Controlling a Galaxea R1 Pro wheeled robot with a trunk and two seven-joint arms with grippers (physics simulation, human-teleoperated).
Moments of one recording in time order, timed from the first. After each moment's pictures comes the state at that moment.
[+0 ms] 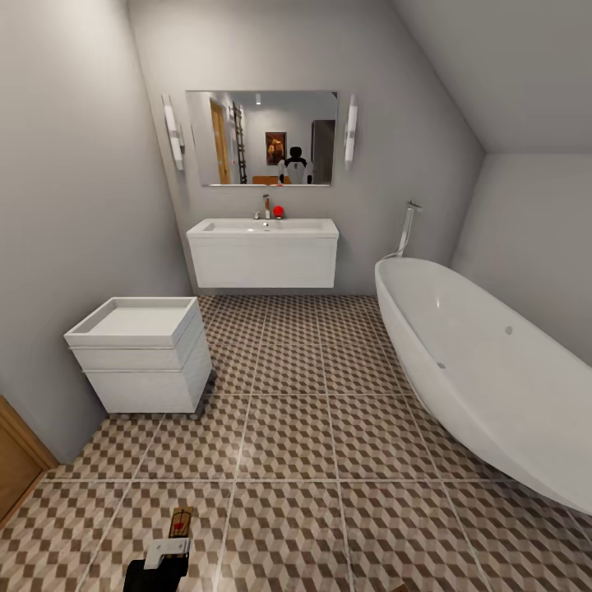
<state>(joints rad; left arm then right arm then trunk) -0.50 0.03 -0.79 0.07 0.76 -0.48 0.11 -0.26 0.02 0.11 -0.02 0.04 -0.51 -0.16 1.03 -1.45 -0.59</state>
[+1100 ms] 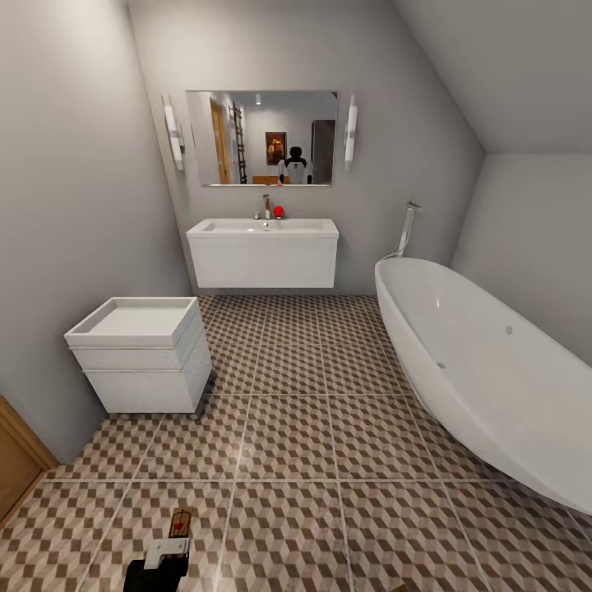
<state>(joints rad) -0.50 0.03 -0.79 0.07 0.76 -0.48 0.11 -0.26 0.02 0.11 -0.02 0.04 -0.51 -0.16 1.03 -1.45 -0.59</state>
